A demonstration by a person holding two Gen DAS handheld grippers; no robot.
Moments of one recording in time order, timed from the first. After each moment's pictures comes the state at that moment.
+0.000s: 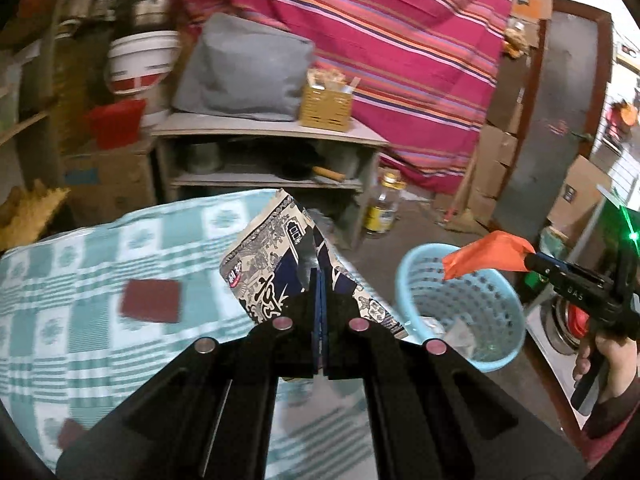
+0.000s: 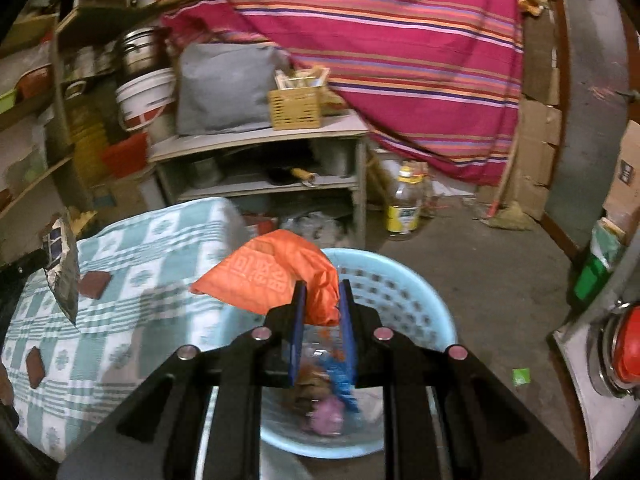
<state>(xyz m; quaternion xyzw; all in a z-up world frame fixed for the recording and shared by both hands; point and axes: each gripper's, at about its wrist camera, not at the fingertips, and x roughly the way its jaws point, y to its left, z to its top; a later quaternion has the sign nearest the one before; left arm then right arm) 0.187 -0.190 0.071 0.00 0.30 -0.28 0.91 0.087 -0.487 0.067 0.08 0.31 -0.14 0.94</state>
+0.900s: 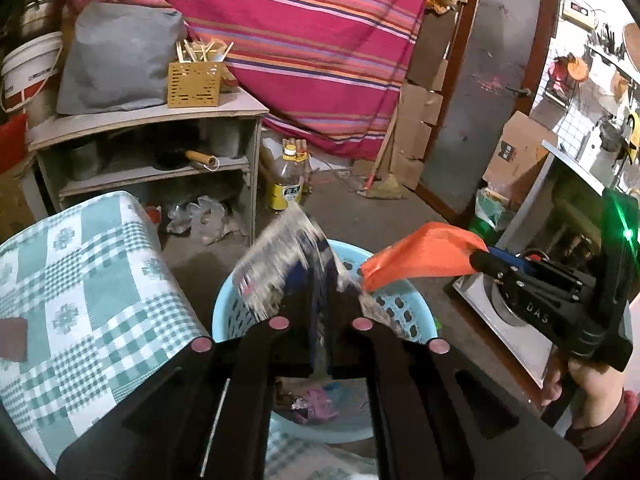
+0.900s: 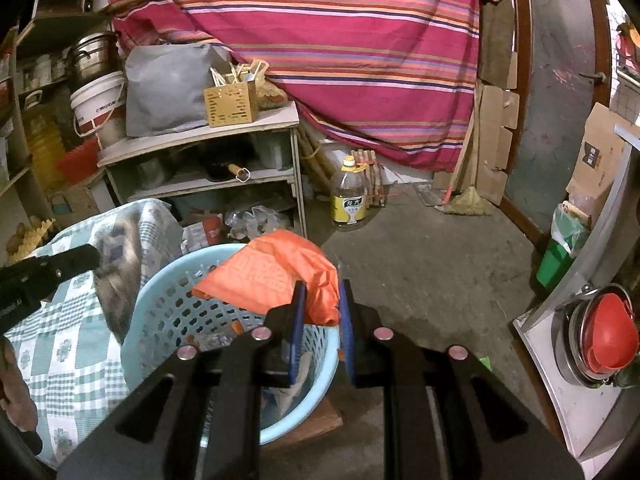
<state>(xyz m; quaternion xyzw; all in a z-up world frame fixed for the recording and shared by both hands) 0.181 -0.372 0.054 0.03 0.33 -0.40 0.85 0.067 -0.575 0.062 0.09 0.32 -0.20 0.92</state>
